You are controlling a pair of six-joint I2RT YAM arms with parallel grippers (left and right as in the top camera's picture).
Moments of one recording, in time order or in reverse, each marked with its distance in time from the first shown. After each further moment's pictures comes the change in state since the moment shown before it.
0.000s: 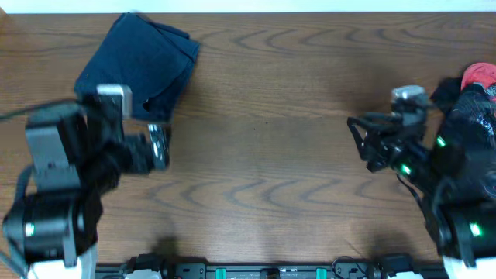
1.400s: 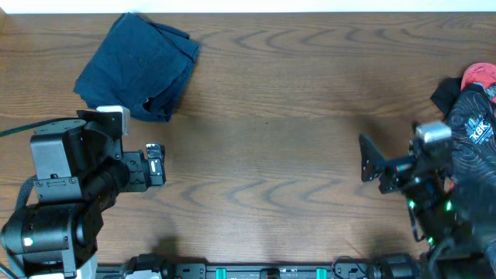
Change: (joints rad) left arm -0.004 -0.013 -0.003 -0.087 -0.092 0.000; right arm -0.014 -0.319 -0.288 0.191 0.258 -0.137
